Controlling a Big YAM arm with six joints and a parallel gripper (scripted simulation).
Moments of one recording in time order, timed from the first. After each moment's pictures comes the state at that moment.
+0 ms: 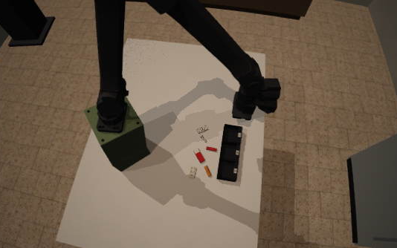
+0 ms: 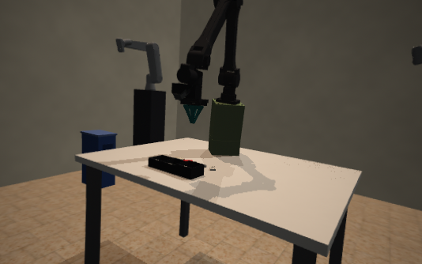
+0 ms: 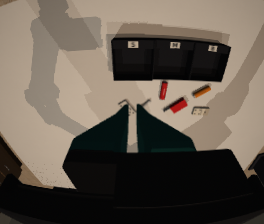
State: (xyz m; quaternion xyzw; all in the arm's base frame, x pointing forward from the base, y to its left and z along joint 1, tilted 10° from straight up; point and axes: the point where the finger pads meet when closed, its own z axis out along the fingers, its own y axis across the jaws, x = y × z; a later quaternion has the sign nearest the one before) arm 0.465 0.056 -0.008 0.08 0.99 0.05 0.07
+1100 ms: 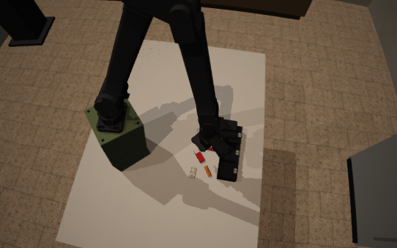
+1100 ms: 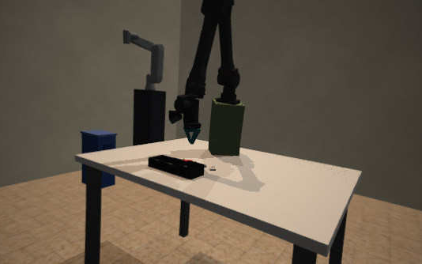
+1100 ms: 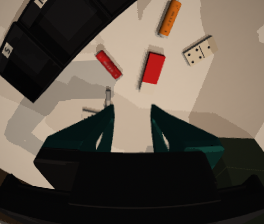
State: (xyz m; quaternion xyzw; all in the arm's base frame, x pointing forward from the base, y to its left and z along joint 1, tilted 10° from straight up) arm 0.354 -0.011 -0.143 0.40 0.91 0.07 0.03
